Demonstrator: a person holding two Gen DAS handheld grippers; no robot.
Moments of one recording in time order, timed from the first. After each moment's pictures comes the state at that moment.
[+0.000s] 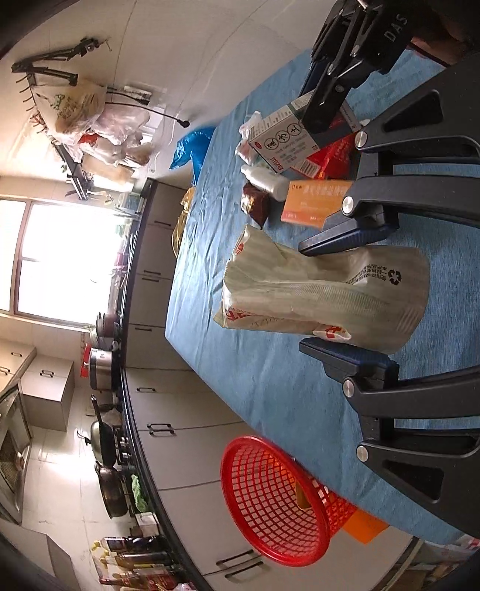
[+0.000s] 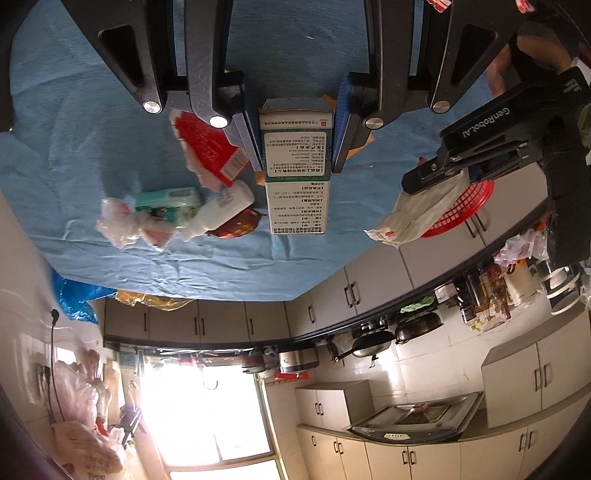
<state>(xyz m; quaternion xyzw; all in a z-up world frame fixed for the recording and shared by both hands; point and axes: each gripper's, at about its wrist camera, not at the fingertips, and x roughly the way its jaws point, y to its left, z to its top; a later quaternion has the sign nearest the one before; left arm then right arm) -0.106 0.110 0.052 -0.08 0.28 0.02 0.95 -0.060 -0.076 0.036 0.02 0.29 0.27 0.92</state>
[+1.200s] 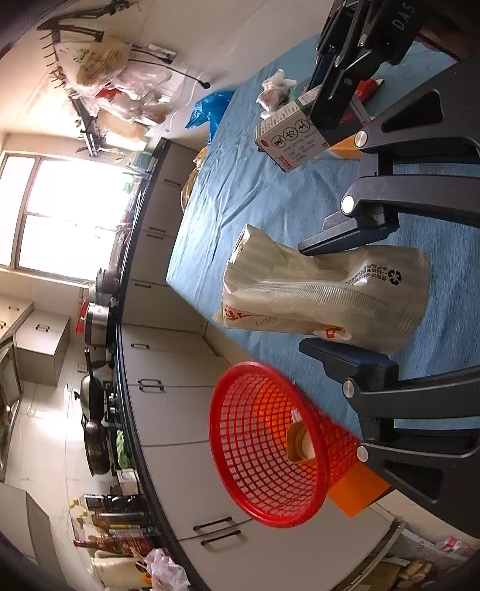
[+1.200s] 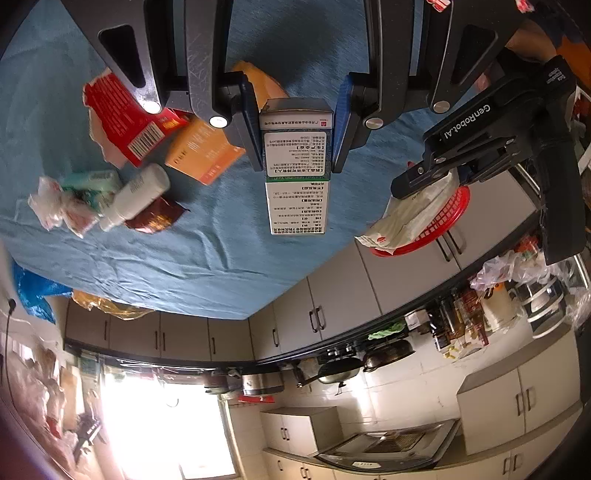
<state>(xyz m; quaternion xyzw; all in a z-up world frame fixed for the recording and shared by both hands) -0.111 0.167 0.050 -0.11 0.29 0.09 0.95 -0.039 -0.002 0.043 -0.01 0.33 0.32 0.89</state>
